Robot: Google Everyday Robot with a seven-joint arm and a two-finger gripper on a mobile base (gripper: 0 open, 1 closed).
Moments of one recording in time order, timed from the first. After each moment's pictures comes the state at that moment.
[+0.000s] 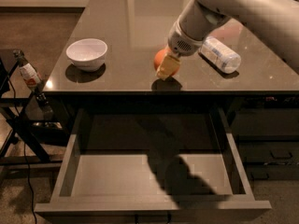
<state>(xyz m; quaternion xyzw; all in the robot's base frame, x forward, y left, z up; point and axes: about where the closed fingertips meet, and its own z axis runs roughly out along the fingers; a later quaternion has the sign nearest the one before) 0.631 -0.060 0.882 -0.58 0.77 0.05 0.25</state>
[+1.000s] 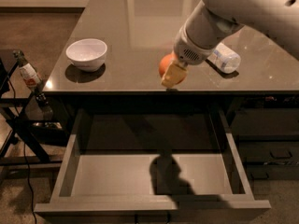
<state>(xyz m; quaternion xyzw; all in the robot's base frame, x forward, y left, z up) 0.580 -0.070 0.899 -0.57 0.78 0.01 0.26</state>
